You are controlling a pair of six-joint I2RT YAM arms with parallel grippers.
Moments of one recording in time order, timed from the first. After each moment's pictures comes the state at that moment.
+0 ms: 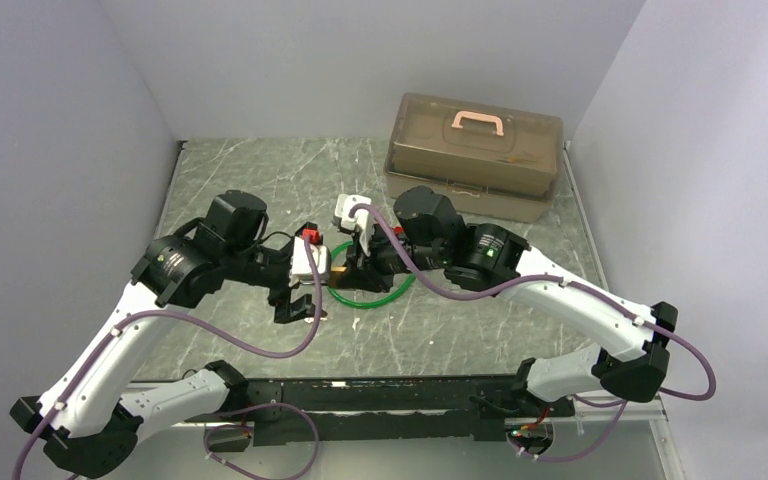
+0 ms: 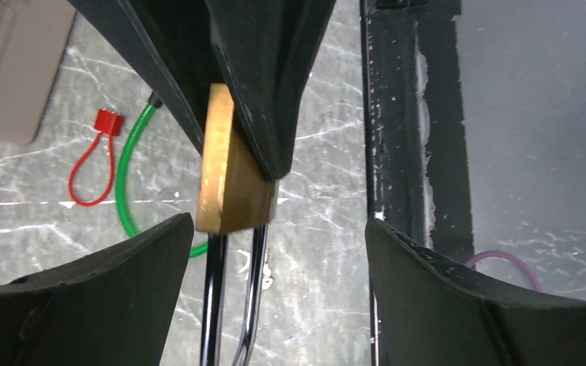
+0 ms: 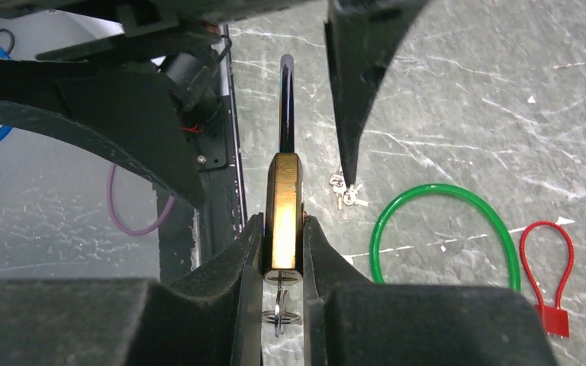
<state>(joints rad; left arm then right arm) -0.64 0.99 1.35 -1.10 0.69 0.69 1.07 1.32 1.47 -0.58 -0.36 -0.08</state>
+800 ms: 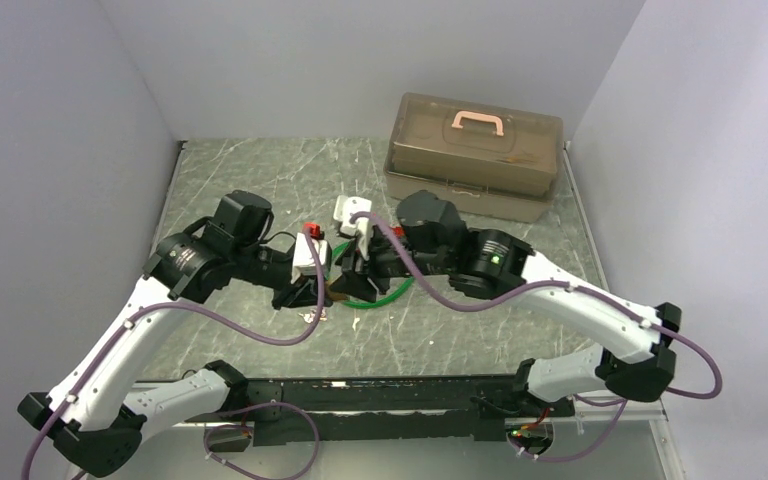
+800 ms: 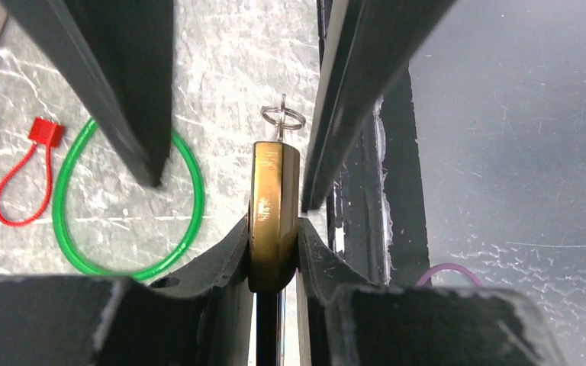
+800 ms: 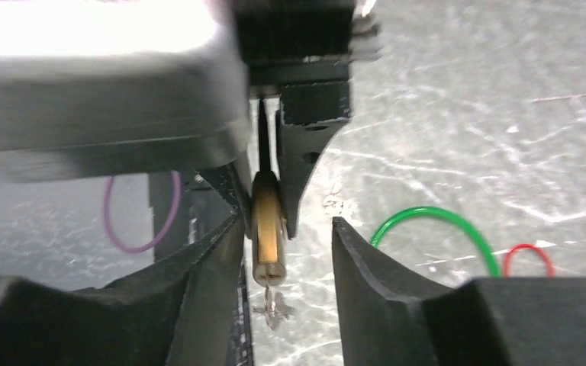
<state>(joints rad) -0.59 1.01 1.29 -1.07 0.86 0.63 1.13 1.33 1.49 -0.56 -0.32 -0.09</state>
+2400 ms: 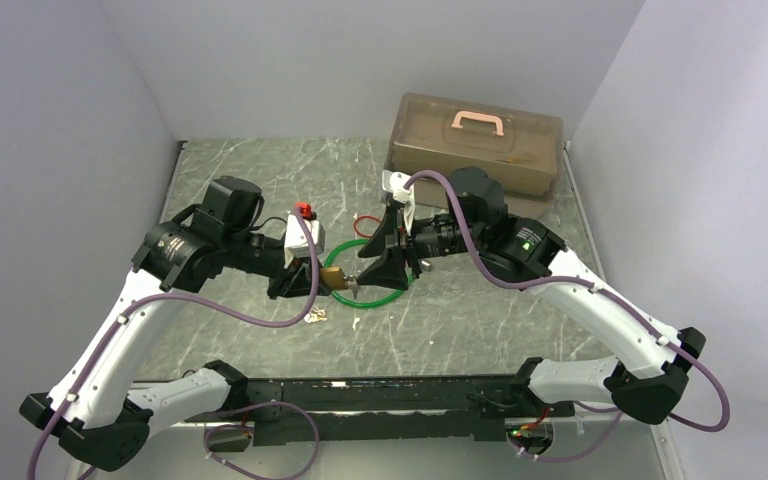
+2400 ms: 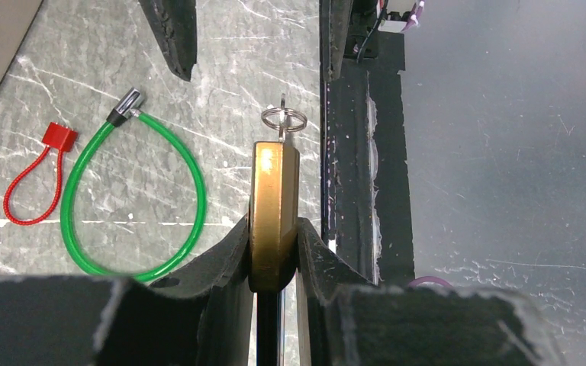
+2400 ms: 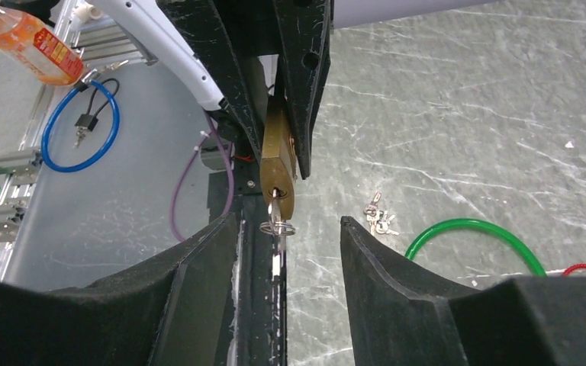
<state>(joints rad) -0.54 1.05 1.40 -1.12 0.90 0.59 0.87 1.21 1.39 -0.48 -0.69 -0.01</state>
